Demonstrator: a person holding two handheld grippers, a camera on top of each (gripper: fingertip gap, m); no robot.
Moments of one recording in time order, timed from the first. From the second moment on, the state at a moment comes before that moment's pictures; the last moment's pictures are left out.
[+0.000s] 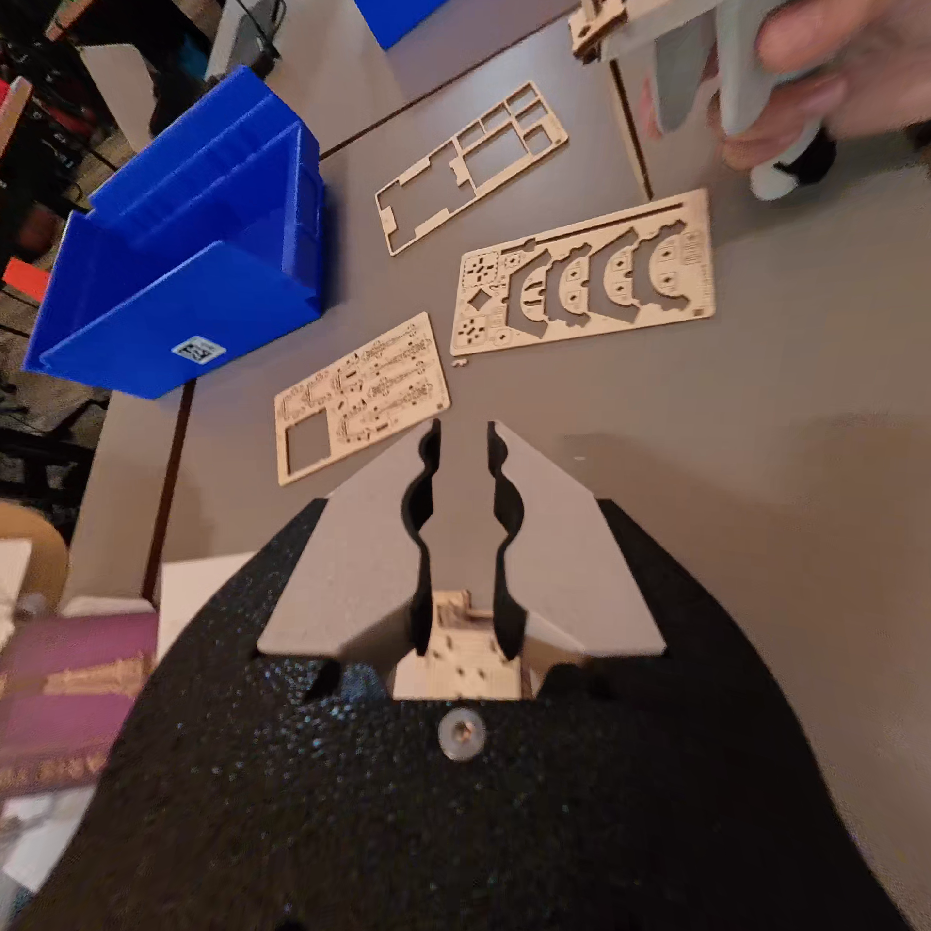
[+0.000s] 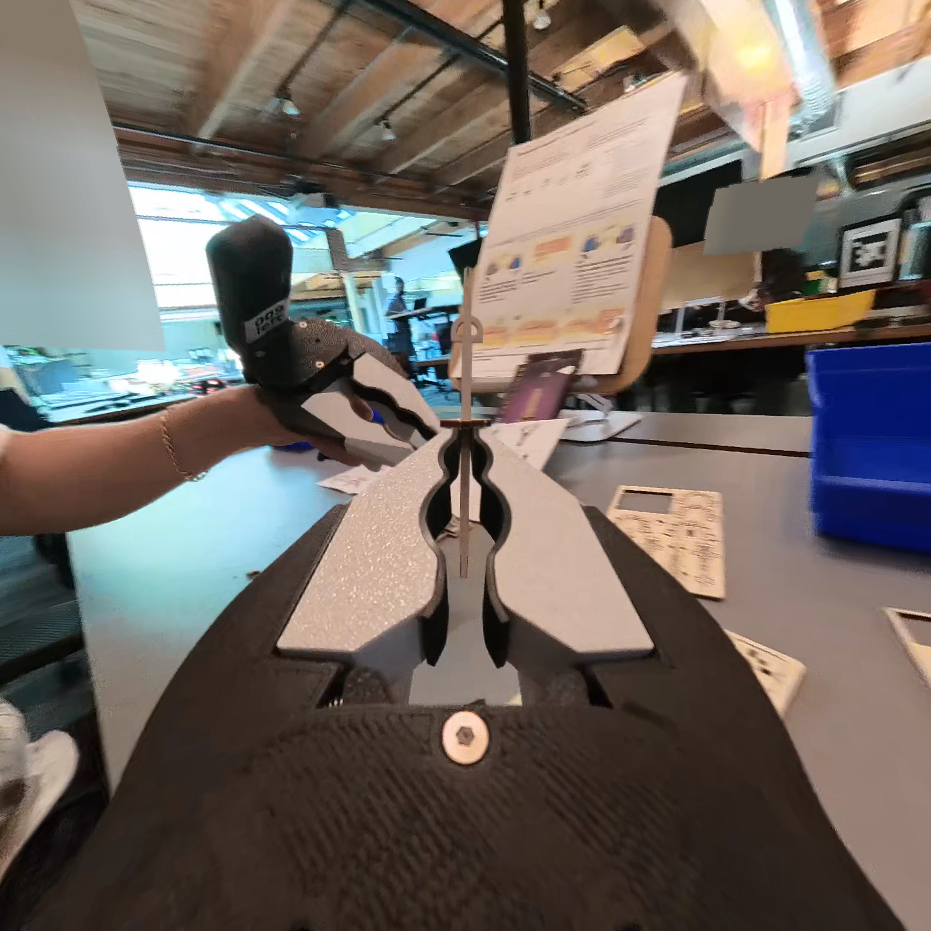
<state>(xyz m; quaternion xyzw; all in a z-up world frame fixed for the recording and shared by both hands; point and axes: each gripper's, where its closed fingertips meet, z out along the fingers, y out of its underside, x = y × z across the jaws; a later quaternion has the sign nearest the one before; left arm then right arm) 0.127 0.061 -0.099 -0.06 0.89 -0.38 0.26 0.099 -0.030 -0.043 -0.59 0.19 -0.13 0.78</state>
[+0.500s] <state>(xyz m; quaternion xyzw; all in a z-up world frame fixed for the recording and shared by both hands) 0.198 -0.004 -0.174 0.27 0.94 -0.20 0.10 0.104 -0.066 -0.043 -0.53 0.22 -0.13 0.81</state>
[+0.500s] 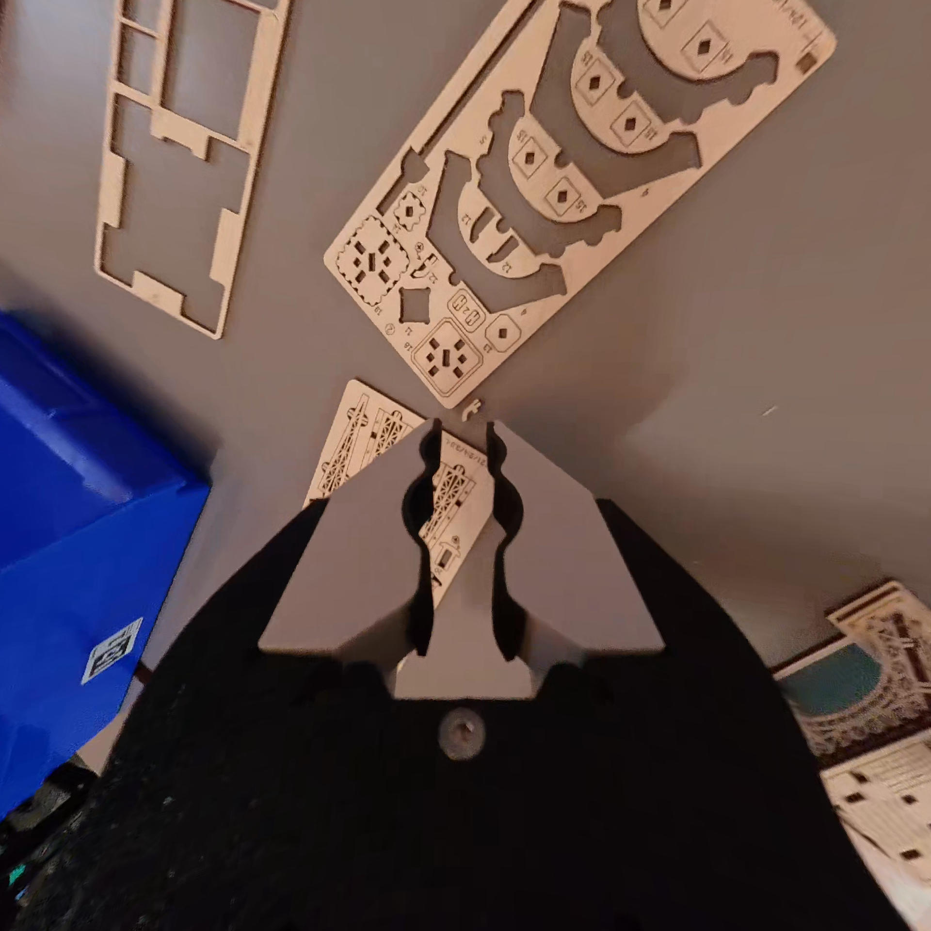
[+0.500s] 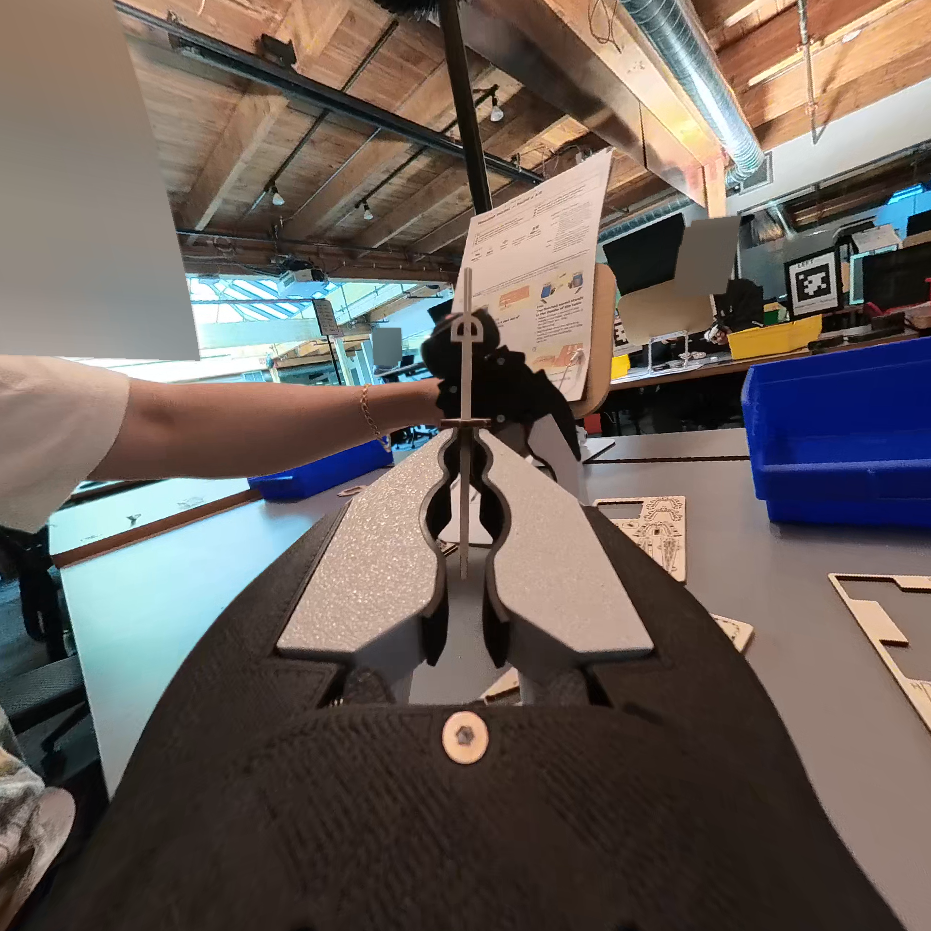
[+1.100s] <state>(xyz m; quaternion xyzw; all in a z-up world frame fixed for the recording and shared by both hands) 0.200 -0.006 -0.198 0.24 0.96 -0.13 0.04 0.122 -0.070 -0.052 -0.52 0.26 -0.13 0.80</state>
